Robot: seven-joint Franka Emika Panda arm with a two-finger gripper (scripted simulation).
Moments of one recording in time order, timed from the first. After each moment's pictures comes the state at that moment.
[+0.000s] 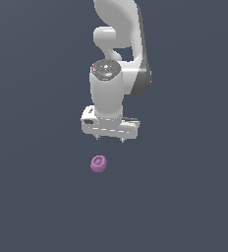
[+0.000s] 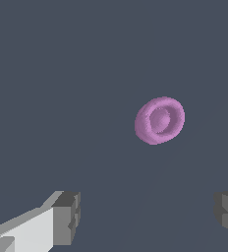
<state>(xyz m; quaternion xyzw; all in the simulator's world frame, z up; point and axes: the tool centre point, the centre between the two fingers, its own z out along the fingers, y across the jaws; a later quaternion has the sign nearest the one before) 0.024 -0.015 0.173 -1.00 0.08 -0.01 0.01</state>
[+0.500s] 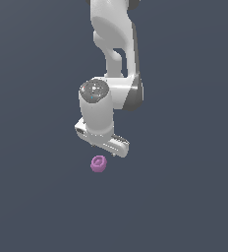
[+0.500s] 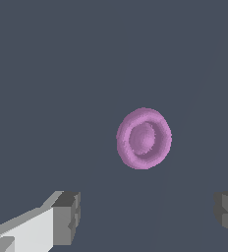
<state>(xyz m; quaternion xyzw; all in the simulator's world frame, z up) 0.052 -0.043 0.139 -0.97 0.23 -0.01 0.01</state>
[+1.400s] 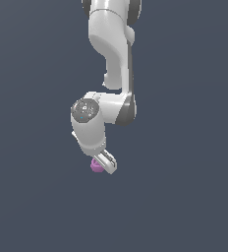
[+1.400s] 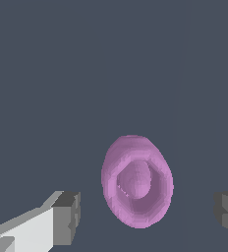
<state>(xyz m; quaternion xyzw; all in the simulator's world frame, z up) 0.075 -0.071 0.102 -0.93 0.38 0.00 0.00</state>
